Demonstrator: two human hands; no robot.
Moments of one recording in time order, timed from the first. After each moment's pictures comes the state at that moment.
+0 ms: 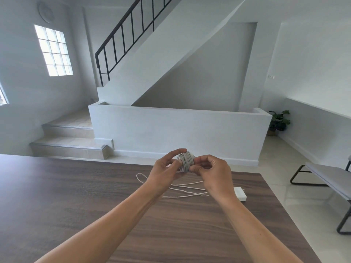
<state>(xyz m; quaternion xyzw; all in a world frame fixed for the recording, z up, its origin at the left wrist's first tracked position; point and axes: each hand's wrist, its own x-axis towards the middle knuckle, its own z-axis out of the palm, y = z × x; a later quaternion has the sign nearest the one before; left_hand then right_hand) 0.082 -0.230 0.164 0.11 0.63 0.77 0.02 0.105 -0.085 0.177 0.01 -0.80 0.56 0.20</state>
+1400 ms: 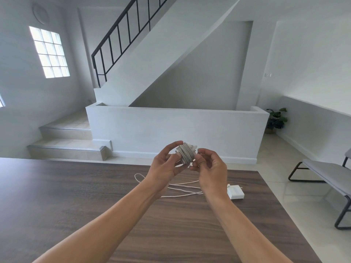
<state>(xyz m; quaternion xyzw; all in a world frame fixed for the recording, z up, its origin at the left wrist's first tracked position) 0.089 -0.218 0.182 0.11 0.54 0.84 0.04 0.108 -0.097 0.173 -0.03 -0.66 0.71 0.25</state>
